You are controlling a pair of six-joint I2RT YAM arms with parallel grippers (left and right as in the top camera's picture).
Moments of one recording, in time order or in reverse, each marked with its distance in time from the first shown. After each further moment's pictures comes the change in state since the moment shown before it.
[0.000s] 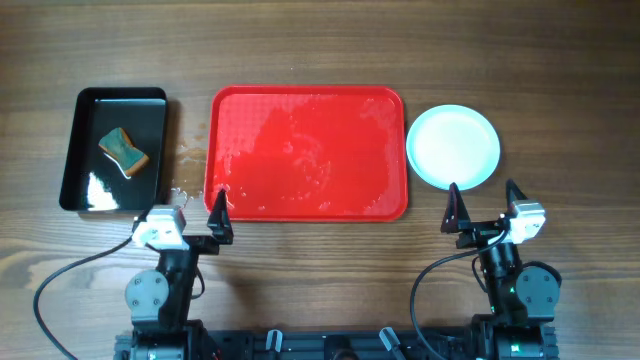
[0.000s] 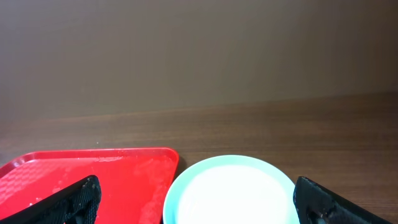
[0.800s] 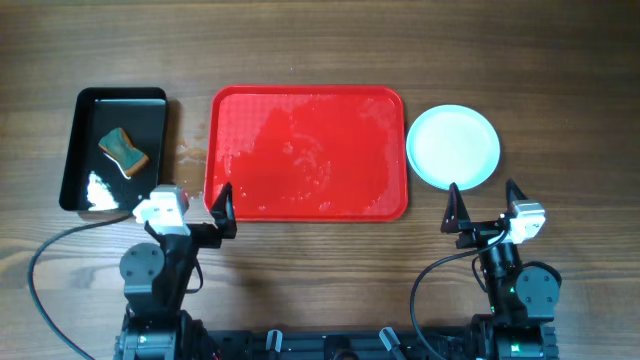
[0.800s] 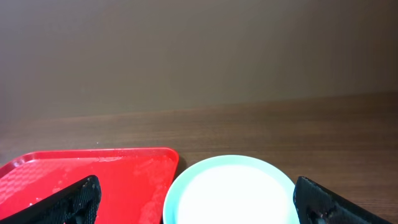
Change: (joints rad) left arm -0.008 0.298 0.136 -0.006 0.064 -0.019; right arm 0.000 0.000 0.000 0.000 0.000 0.000
